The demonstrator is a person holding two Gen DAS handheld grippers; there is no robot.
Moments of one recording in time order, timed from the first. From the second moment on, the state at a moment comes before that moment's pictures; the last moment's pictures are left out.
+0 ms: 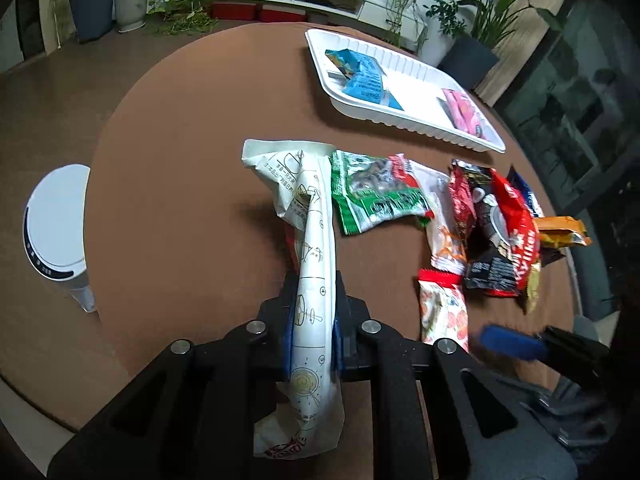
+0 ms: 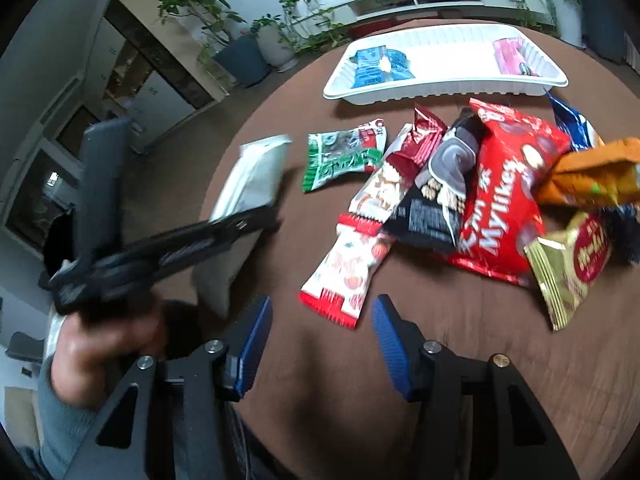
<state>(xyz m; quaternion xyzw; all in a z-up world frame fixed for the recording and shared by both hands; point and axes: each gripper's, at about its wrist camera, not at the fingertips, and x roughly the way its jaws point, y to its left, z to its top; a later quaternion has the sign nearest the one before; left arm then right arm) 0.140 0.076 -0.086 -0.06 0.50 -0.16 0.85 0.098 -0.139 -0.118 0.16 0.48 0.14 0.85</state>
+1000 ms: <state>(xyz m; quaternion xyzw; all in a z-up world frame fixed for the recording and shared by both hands) 0.104 0.098 -0.085 -0.11 0.49 -0.18 0.85 0.139 -0.111 -0.125 0.12 0.52 0.08 0.84</state>
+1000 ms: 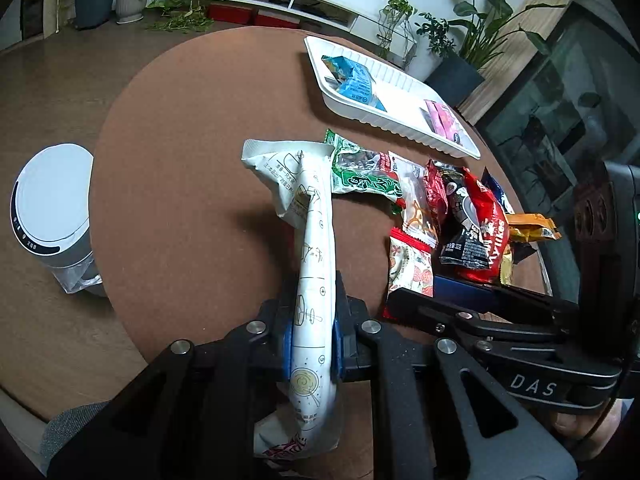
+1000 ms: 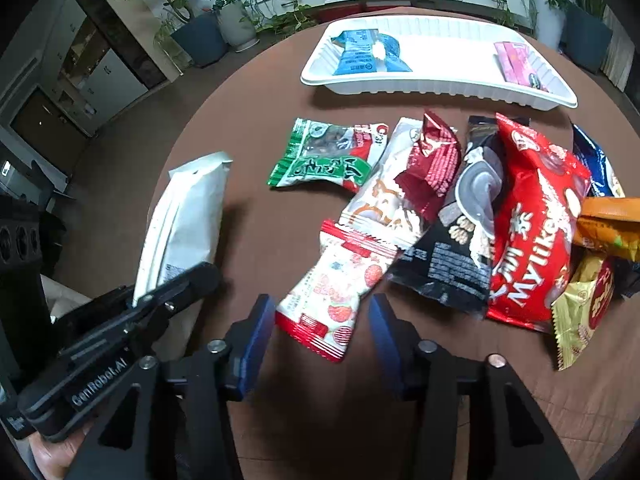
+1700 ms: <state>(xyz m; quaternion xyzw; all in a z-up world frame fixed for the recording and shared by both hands) 0.102 0.099 -0.087 -0.10 0.49 -0.17 0.85 0.149 -0.075 -0.131 -0.02 0.49 0.05 0.87</state>
